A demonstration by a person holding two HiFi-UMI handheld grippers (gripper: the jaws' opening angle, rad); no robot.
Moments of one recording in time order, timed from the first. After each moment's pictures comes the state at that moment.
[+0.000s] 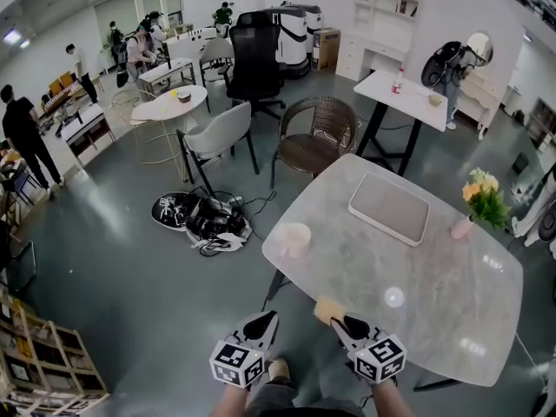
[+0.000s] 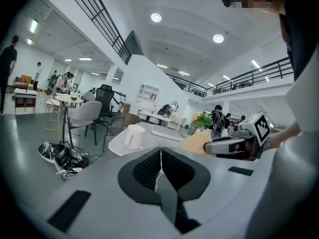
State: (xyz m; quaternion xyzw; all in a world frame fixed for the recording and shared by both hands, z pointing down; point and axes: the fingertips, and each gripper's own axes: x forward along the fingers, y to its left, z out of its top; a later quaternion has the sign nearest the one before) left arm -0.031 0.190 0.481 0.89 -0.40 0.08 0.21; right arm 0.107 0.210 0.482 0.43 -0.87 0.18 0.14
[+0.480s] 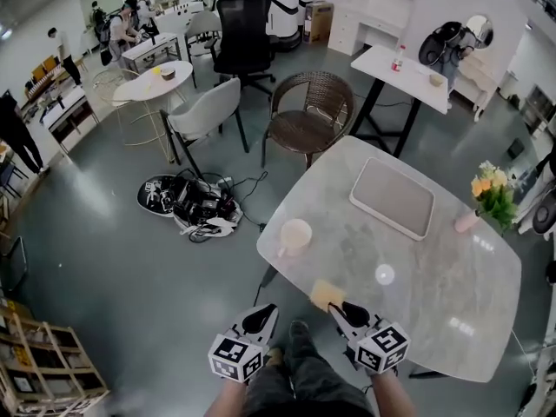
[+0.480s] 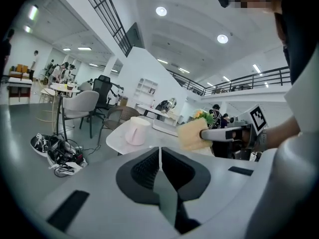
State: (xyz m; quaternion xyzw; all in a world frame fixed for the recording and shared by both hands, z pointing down) left arm -0.029 0.149 0.508 0.89 -0.37 0.09 0.24; right arm 0.098 0.155 0.478 0.44 -0.87 0.21 0.11
